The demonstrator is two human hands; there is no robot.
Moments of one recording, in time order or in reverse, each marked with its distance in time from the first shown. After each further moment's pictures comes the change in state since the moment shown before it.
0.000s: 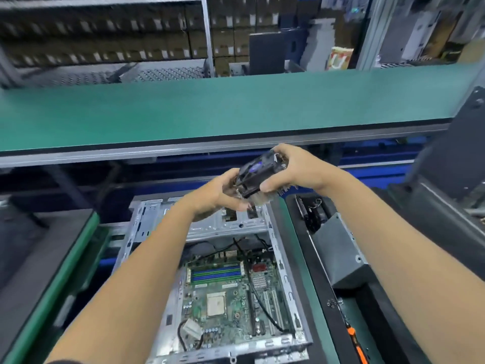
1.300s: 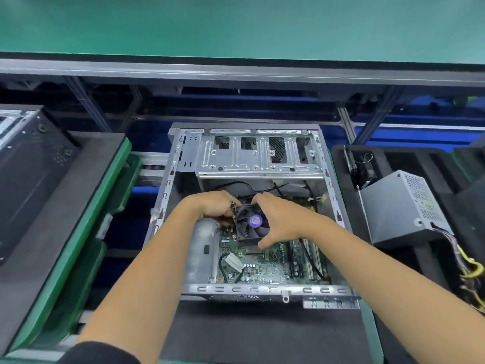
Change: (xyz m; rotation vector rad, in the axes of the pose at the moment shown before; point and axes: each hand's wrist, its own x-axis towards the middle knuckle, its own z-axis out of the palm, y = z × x) left_hand -0.089 -0.136 -0.022 0.277 0.062 -0.652; right_hand -0.010 0.080 0.209 -0.692 -0.507 -0.072
